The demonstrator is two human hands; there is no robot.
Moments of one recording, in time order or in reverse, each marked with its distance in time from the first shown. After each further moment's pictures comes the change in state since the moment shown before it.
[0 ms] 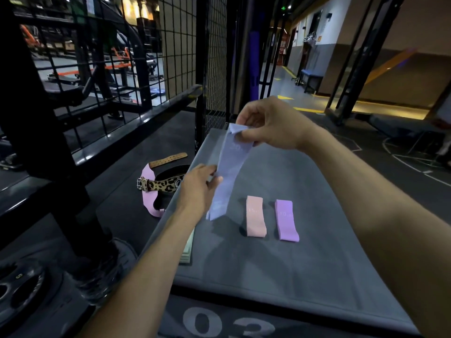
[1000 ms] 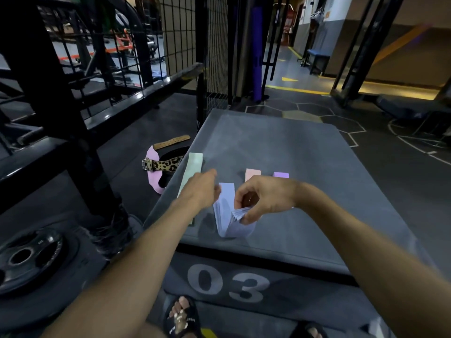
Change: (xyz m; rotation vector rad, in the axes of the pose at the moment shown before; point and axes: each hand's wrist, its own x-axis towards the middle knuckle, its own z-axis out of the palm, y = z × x) left_hand -0.060 0.001 0.012 0.312 -0.446 -0.164; right_hand -0.127 0.034 0.097 0.109 -0.589 0.237
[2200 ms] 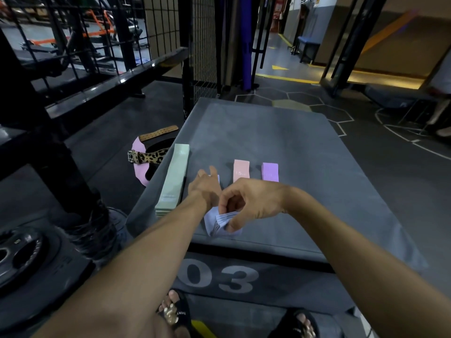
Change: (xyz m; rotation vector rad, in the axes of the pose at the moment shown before) left_hand 0.031 0.028 0.055 0.157 -0.217 -0.148; right_hand -0.011 -0.002 0.017 0.075 -0.042 0.035
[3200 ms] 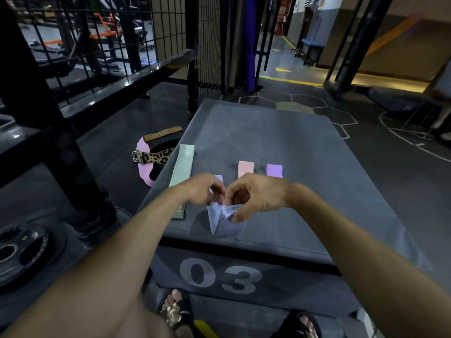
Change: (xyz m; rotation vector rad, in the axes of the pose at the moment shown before) left_hand -0.029 -0.042 -0.044 -0.277 -0.191 0.444; right_hand 0.012 0.008 -0.007 0.033 0.028 -0.011
